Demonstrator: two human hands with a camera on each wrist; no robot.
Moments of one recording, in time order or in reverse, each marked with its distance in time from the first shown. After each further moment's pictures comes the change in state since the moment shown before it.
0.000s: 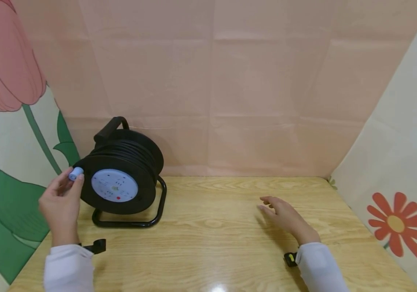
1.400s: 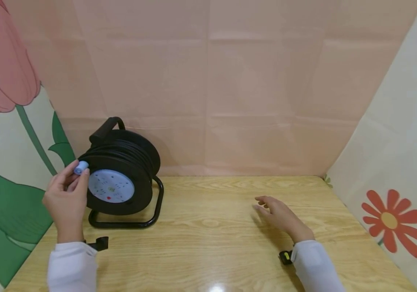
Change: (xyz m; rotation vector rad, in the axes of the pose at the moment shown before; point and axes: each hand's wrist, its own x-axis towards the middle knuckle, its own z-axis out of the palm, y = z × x) left_hand -0.012 0.010 0.022 0.054 -0.005 0.339; right_hand 0.000 0.000 0.005 0.017 -0.026 -0.003
